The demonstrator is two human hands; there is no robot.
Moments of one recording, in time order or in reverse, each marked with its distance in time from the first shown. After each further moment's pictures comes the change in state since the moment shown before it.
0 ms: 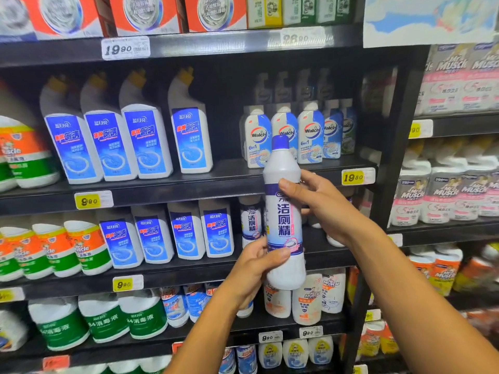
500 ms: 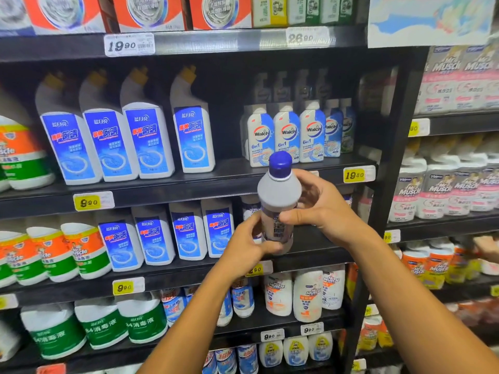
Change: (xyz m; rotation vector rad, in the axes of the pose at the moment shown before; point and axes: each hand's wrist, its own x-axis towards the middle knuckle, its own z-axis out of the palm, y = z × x) left_hand 0.020 0.020 -0.037 0.478 0.097 0.161; right_hand -0.007 0.009 0.012 -0.075 -0.062 -0.202
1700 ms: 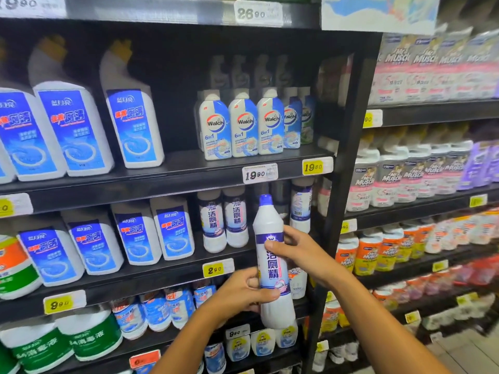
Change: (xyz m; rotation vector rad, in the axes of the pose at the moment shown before) left_hand -0.018 -0.067 0.074 -0.235 -0.439 -0.414; right_hand -0.061 0.100 -0.040 -0.023 0.128 0.421
